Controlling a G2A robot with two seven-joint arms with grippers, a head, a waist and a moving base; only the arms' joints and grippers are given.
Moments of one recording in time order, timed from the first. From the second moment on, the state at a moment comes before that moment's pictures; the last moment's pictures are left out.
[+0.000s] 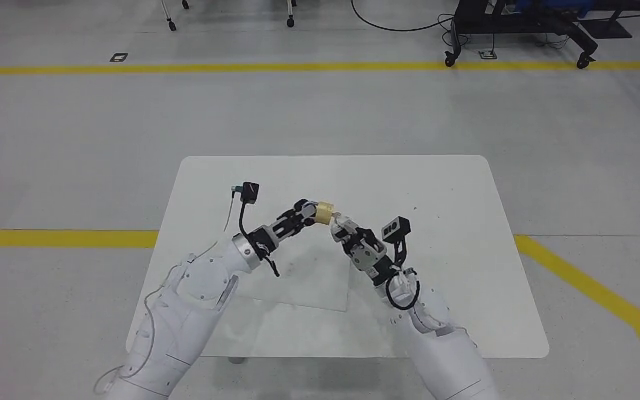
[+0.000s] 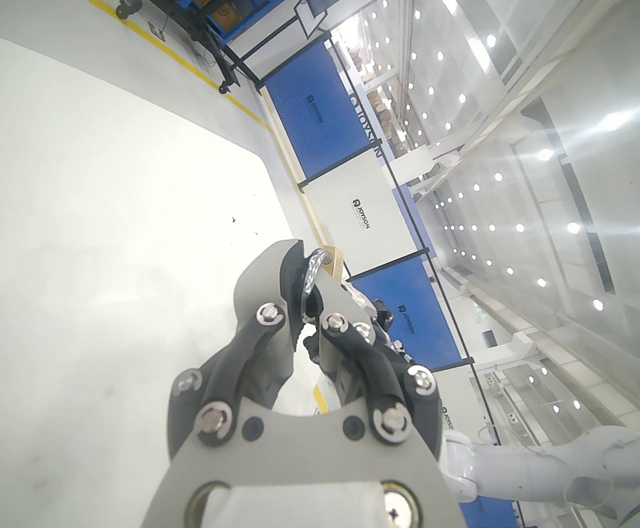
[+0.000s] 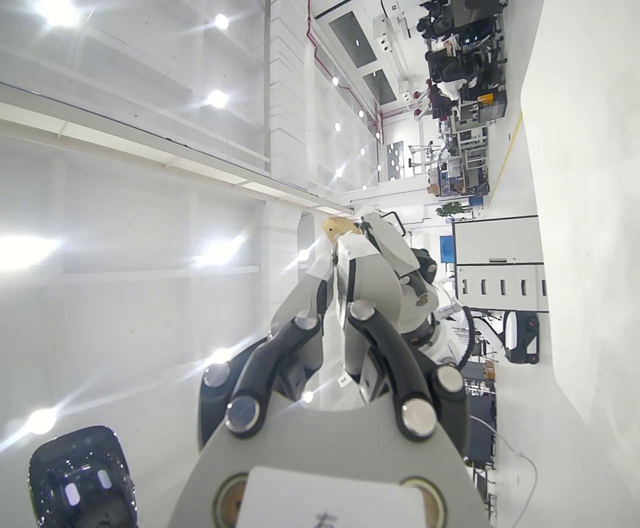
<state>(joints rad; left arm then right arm) 0.95 -1.31 -1.12 -1.31 0.03 -0.37 -0.51 -1.18 -1.33 1.14 -1.38 0.72 -0.26 0.50</state>
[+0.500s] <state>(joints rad) 0.95 -1.30 -1.18 -1.30 -0.18 -0.30 -0.73 -1.17 -1.33 1.15 -1.38 0.69 -0.23 0.50</state>
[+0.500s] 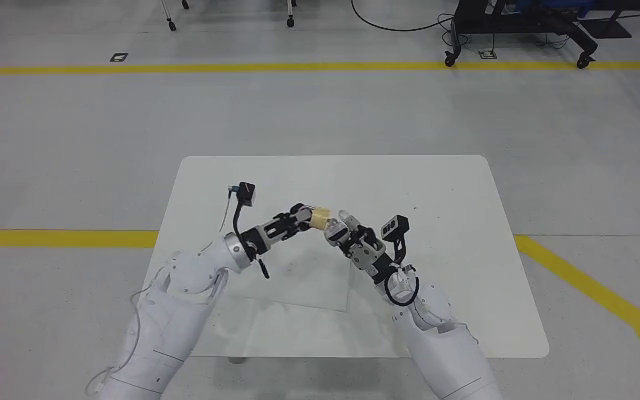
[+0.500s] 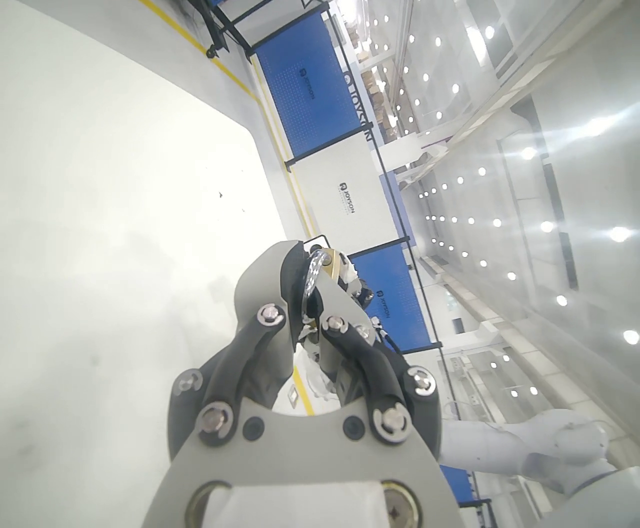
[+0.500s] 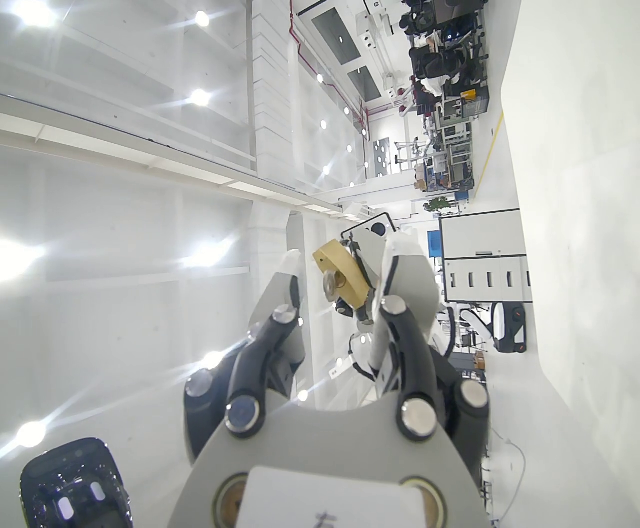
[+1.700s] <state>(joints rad) 1.01 -1.24 -1.25 -1.36 0.08 -0.49 -0.78 -1.19 -1.30 1.21 -1.41 0.62 0.03 0.66</state>
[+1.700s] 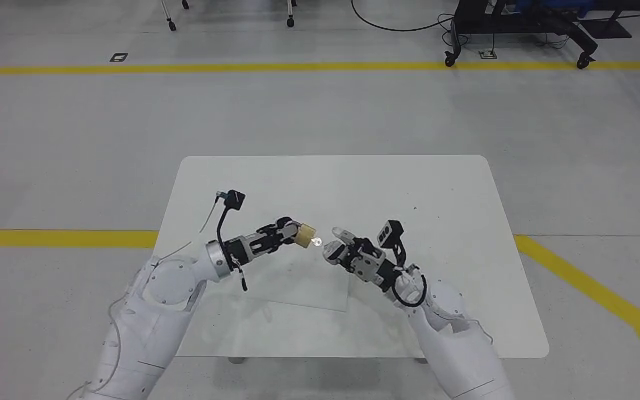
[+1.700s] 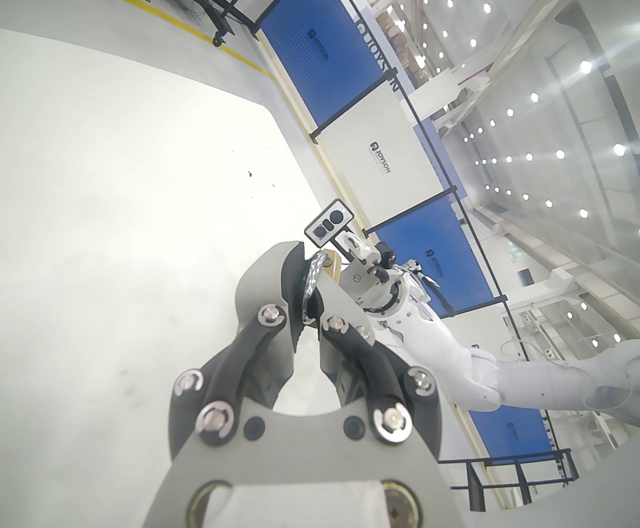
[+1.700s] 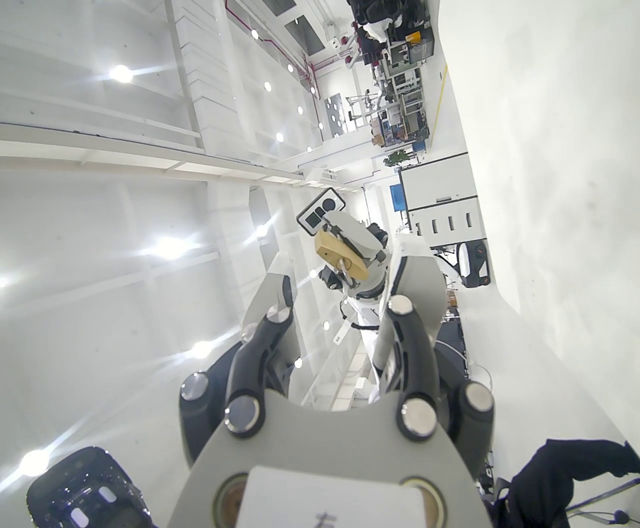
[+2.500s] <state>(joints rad) 1.02 -1.23 -1.22 -1.38 0.10 -0.52 -0.75 -1.16 -1.30 1.22 -1.37 0.69 0.09 0.78</state>
